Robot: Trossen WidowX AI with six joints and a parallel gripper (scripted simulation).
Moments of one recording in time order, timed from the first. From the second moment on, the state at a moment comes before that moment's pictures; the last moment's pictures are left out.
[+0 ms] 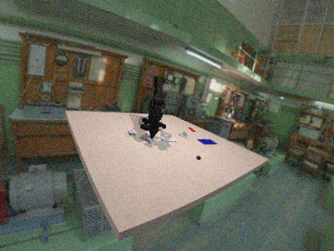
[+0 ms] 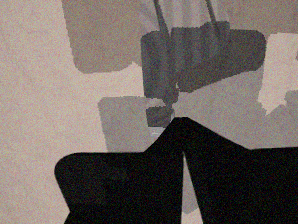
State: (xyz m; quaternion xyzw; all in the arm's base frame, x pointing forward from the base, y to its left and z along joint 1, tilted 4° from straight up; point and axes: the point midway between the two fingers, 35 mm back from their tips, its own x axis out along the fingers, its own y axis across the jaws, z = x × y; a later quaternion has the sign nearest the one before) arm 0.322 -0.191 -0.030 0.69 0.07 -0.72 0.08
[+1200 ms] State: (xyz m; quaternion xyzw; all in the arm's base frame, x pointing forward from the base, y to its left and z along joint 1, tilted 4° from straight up) arm 0.330 -0.228 -0.028 0.69 0.07 -0.72 0.08
